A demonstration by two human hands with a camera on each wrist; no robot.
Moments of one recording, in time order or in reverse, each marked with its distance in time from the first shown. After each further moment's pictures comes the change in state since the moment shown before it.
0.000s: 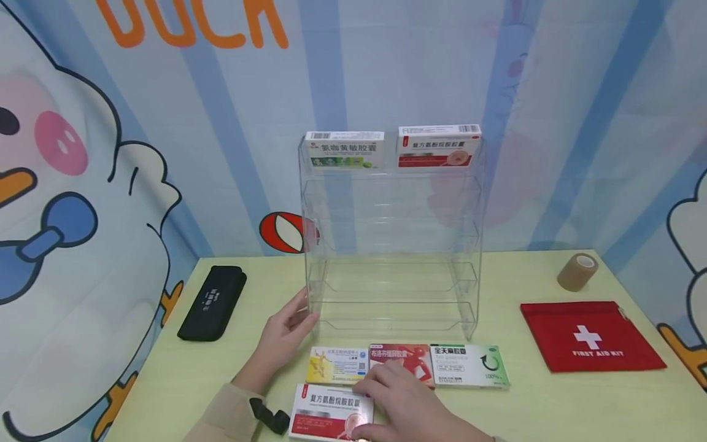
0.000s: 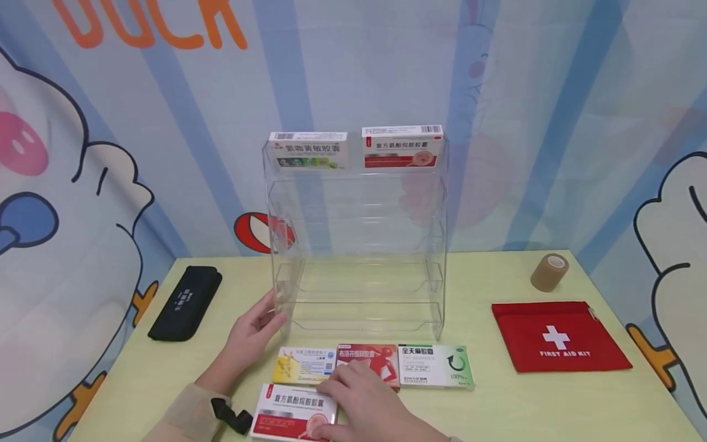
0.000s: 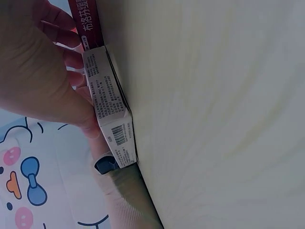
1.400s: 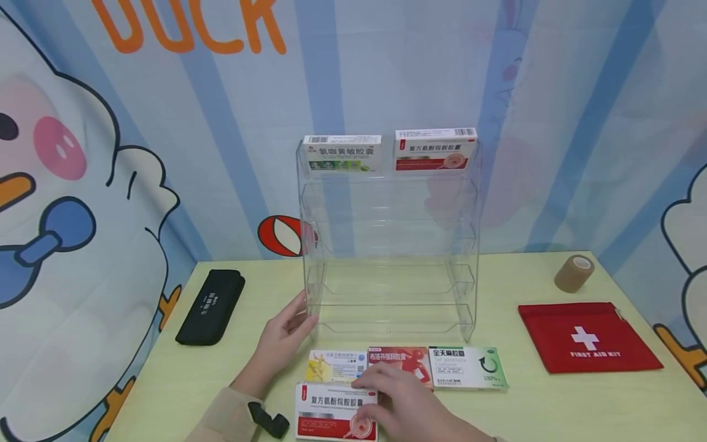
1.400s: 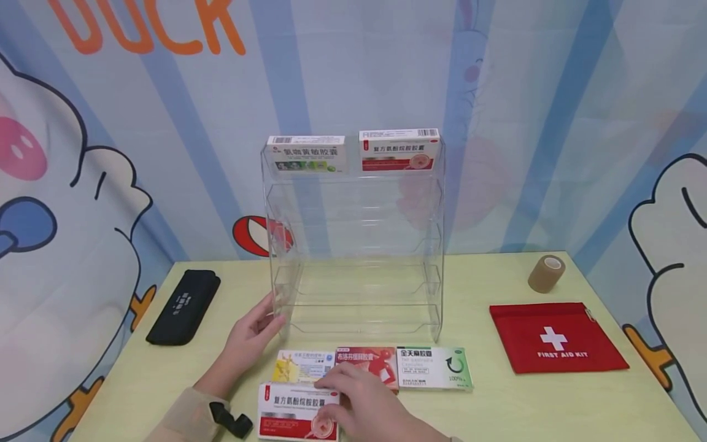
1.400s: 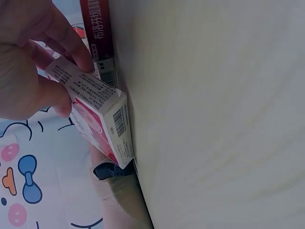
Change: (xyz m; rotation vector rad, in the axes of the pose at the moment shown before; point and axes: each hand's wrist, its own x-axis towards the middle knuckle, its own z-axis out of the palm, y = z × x) left_hand 0.001 -0.004 0.002 -0.006 0.005 0.005; right_hand 0.000 -0.004 -0.018 0.389 -0.043 0.256
